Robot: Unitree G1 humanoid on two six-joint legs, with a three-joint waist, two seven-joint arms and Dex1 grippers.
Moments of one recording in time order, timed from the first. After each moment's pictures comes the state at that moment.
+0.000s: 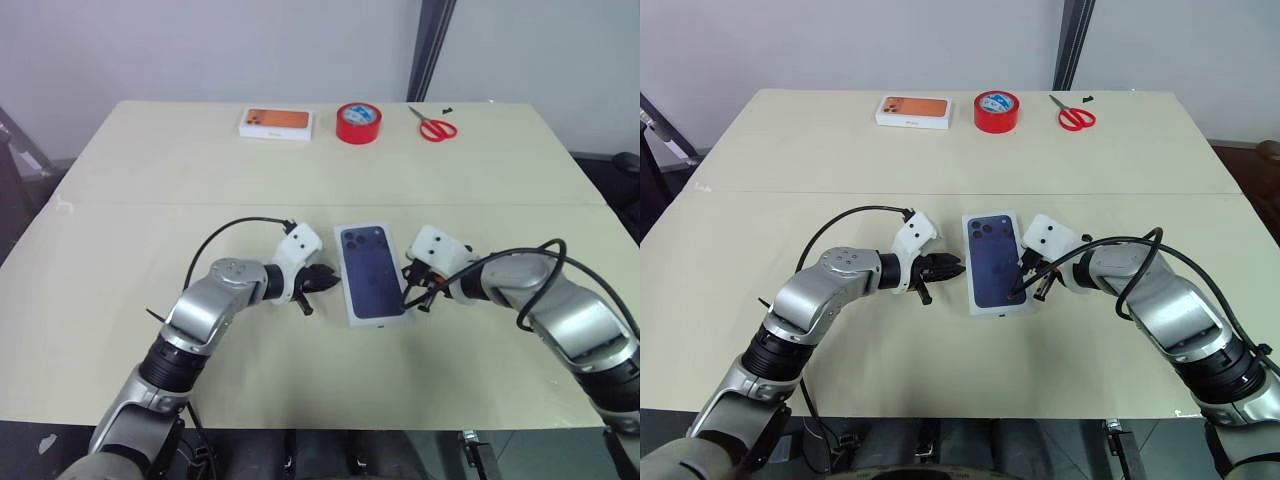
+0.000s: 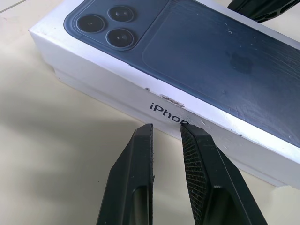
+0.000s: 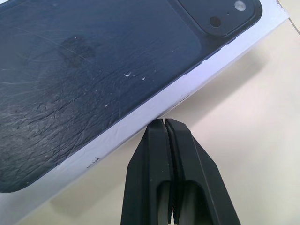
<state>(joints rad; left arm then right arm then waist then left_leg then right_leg) -0.52 0.37 -0.29 -0.20 -0.27 0.86 -0.71 -0.44 -0.89 0.25 -0.44 0.24 0.95 0.71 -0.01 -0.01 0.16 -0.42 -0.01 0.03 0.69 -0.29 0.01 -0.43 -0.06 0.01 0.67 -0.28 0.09</state>
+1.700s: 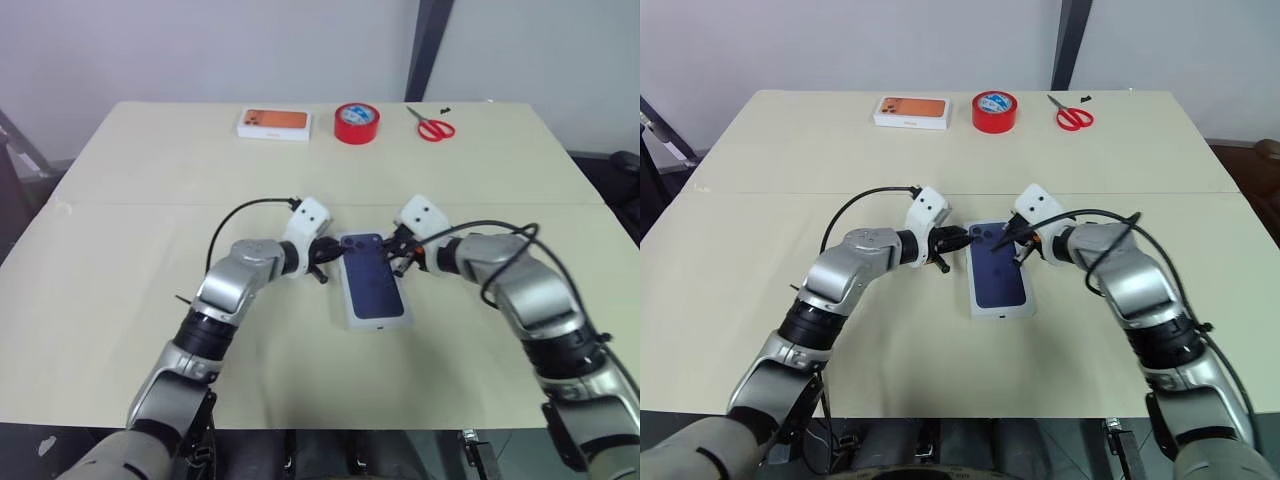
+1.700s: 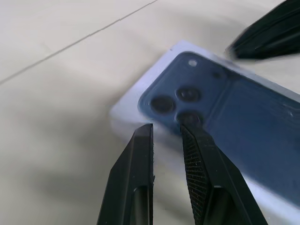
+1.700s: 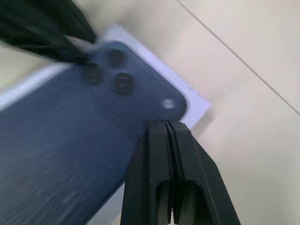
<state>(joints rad) -0.60 0.27 -0.21 0.01 -0.23 0.77 -0.61 -0.49 -0.73 0.13 -0.34 0.22 0.88 0.75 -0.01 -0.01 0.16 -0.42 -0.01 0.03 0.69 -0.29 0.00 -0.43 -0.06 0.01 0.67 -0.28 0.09</state>
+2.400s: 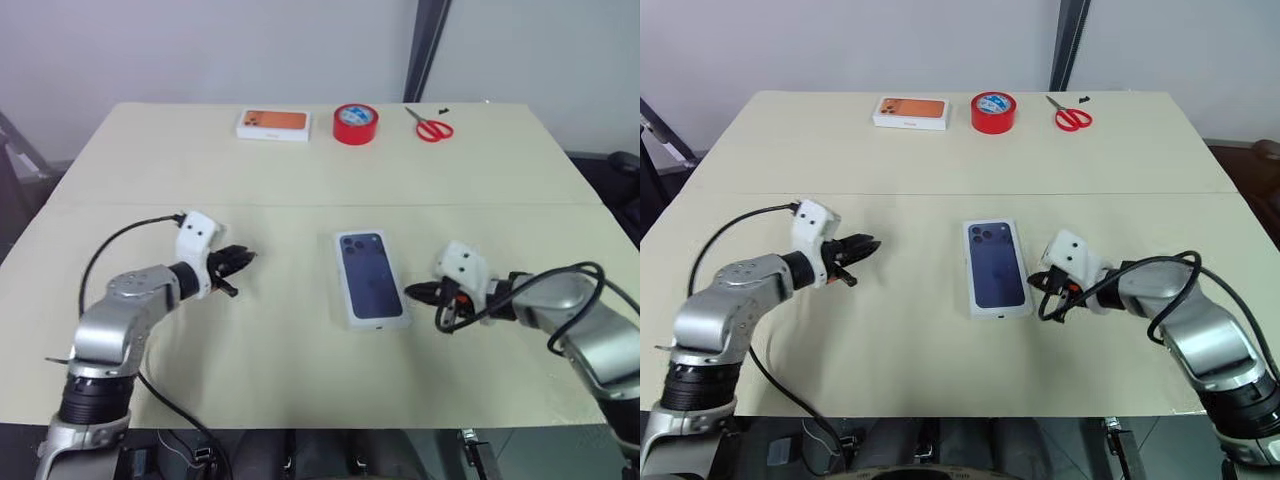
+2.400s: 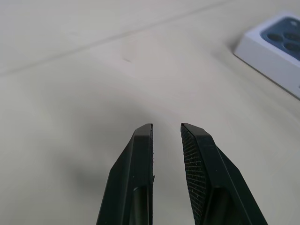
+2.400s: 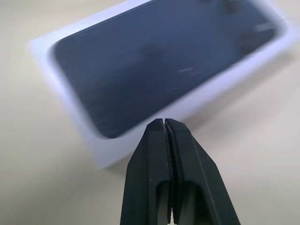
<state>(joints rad) -0.26 0.57 0.18 -0.31 -0.38 0.82 -0.62 -0.29 -0.89 0.01 -0.40 0.32 0.76 0.88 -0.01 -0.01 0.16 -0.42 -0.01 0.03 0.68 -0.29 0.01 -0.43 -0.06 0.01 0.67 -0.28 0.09</state>
